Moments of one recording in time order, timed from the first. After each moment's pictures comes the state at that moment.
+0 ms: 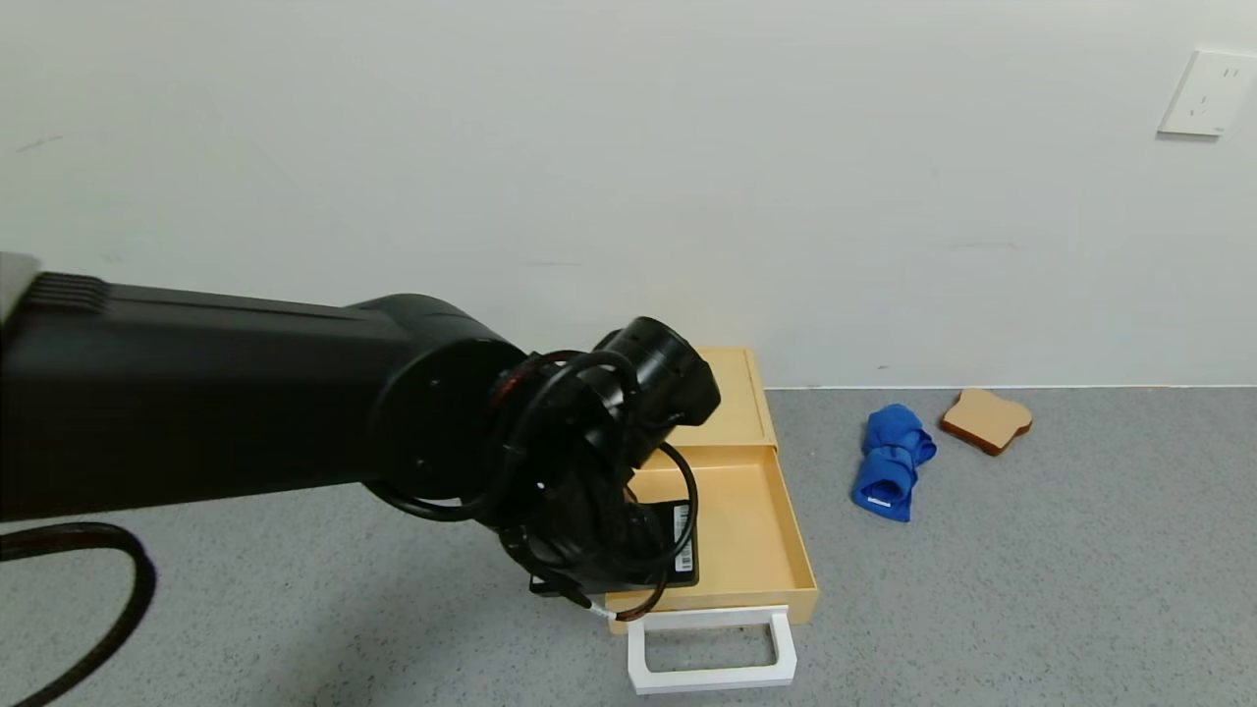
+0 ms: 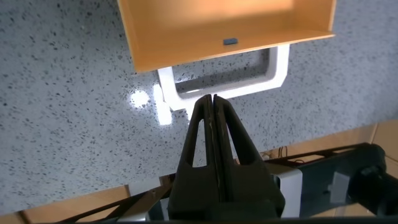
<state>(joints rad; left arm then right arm) -0.80 1.96 -1.53 0.68 0.08 -0.75 0.00 0.00 -0.02 0.06 -0.04 0.03</state>
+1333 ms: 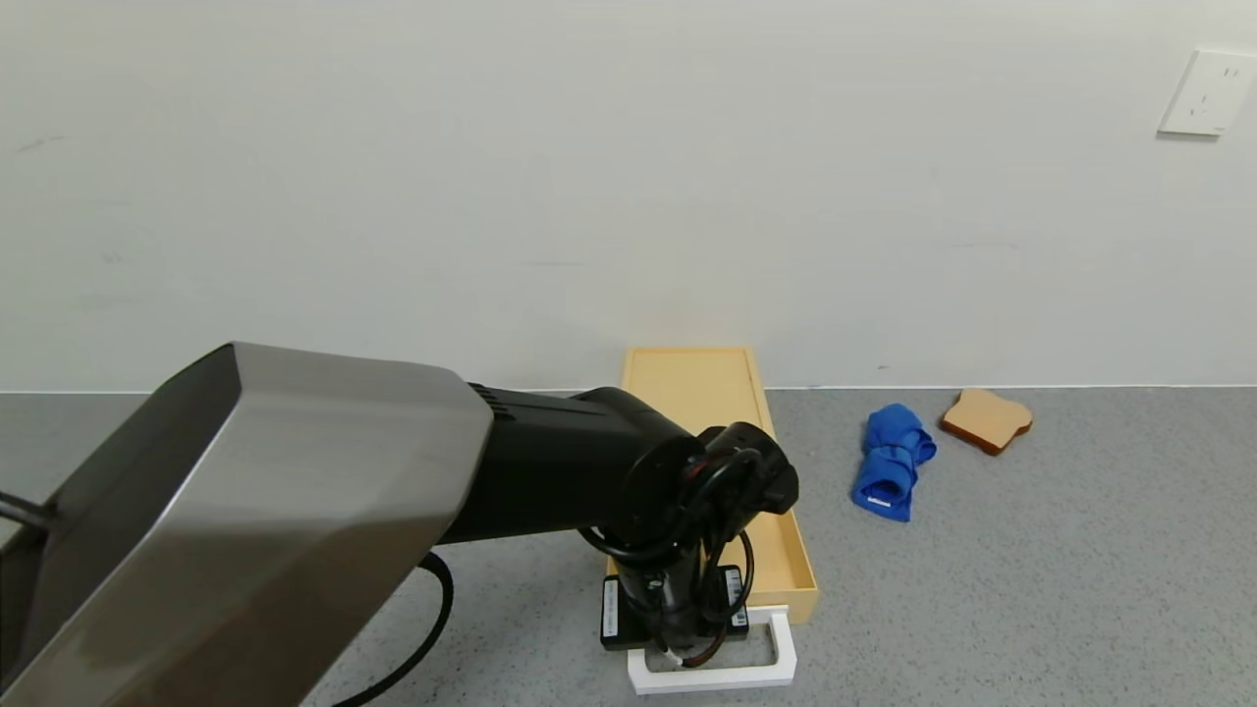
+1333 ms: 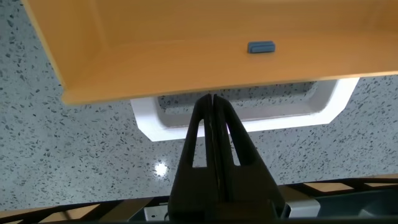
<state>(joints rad) -0.85 2.24 -1.70 0.78 0.10 -0.87 0.00 0.00 -0.02 0.06 -0.04 0.03</state>
